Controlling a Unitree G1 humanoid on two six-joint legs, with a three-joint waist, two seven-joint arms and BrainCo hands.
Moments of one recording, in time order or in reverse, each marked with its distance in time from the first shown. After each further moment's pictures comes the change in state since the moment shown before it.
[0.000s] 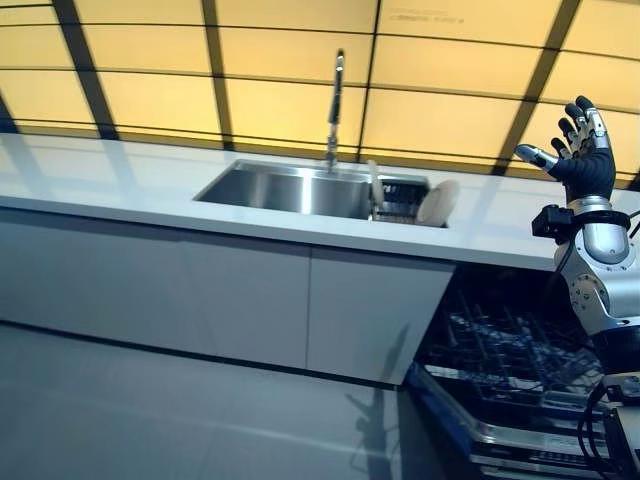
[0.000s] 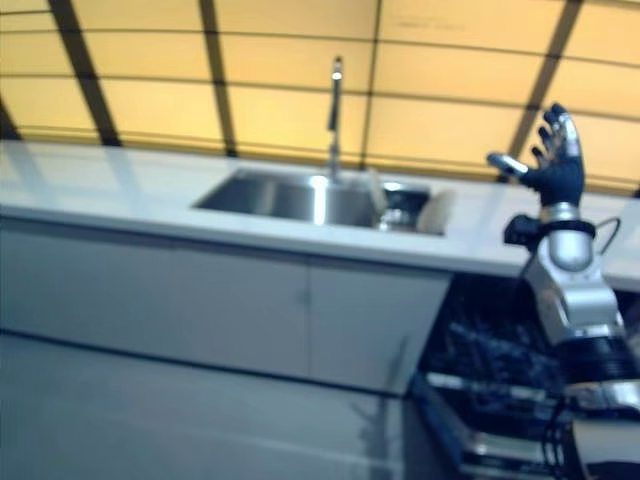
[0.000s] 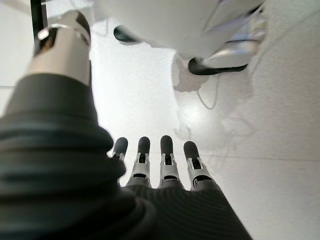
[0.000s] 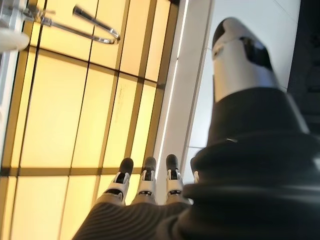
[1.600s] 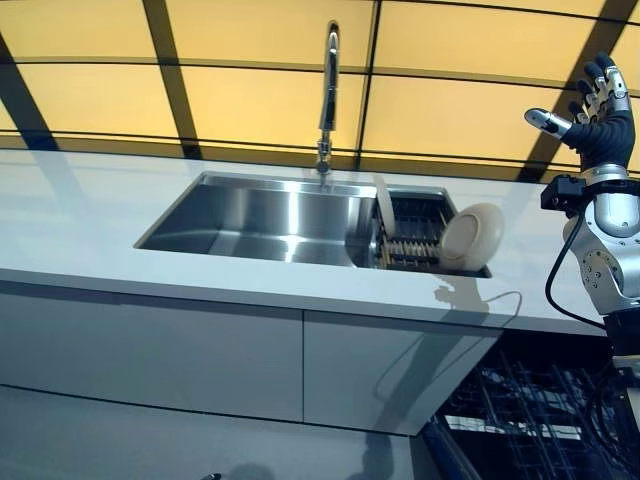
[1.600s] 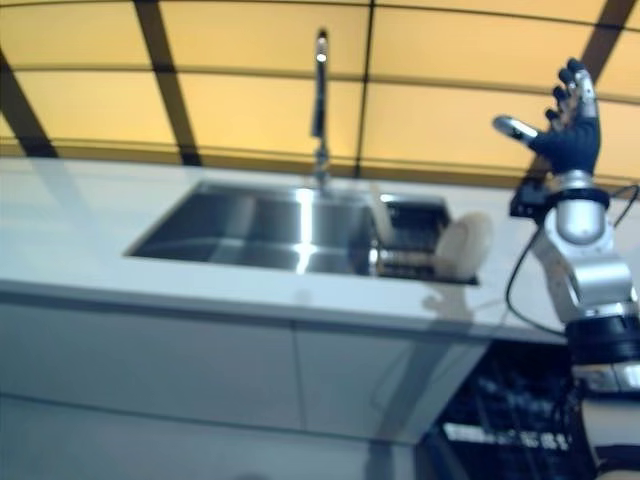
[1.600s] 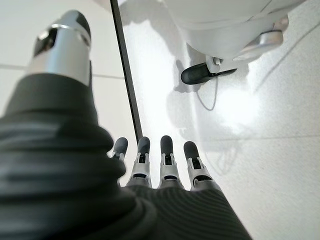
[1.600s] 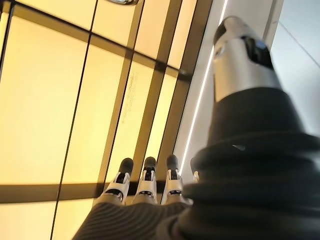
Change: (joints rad) left arm -0.087 0.021 -0.017 -0.078 -0.003 -0.035 -0.001; right arm -0.098 -0.017 0.049 -0.022 0.000 0.054 -0.068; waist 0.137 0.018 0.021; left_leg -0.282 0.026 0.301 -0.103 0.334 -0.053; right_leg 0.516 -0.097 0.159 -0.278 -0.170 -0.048
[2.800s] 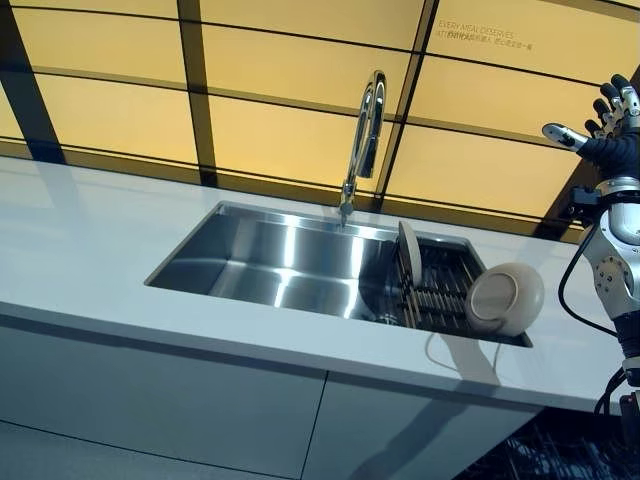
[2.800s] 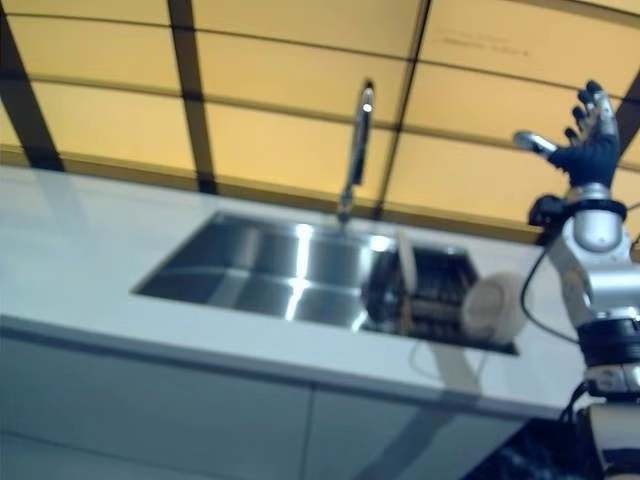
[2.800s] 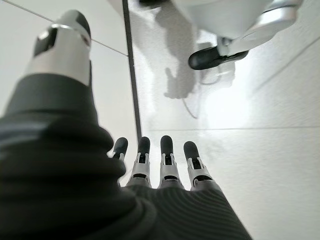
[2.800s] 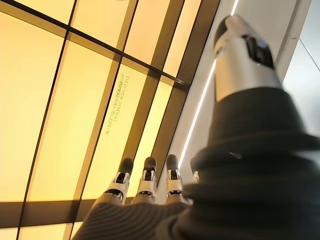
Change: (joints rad) left arm 0.068 0.030 0.005 0.091 -0.009 0.033 0.013; right arm 0.013 -0.025 -0.018 0.140 0.010 -0.047 0.055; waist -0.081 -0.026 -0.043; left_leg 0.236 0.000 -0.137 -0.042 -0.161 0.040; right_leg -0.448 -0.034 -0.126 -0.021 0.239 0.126
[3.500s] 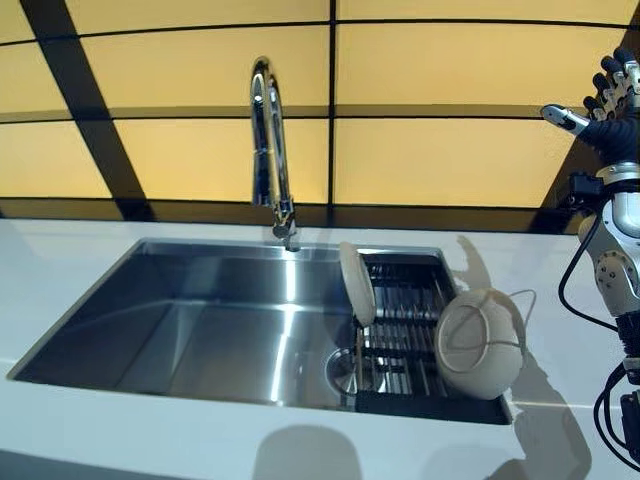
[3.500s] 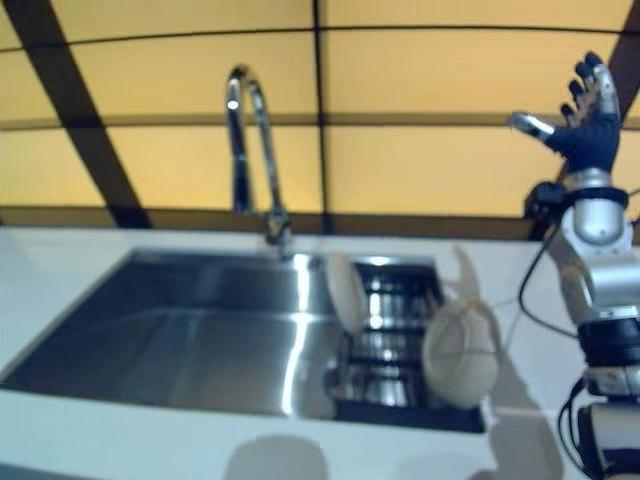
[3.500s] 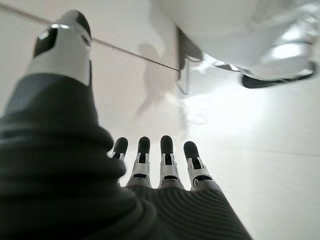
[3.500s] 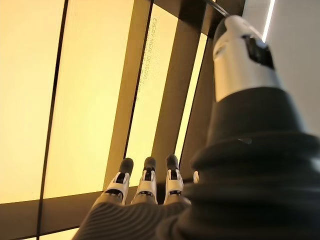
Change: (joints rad) left arm 0.026 -0.080 0.100 -0.010 -0.001 -0.094 -0.003; right arm 0.002 0.002 -0.006 -0.142 -0.003 0.032 -0.015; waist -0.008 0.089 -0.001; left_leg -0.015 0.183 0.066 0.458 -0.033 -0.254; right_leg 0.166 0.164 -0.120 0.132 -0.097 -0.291
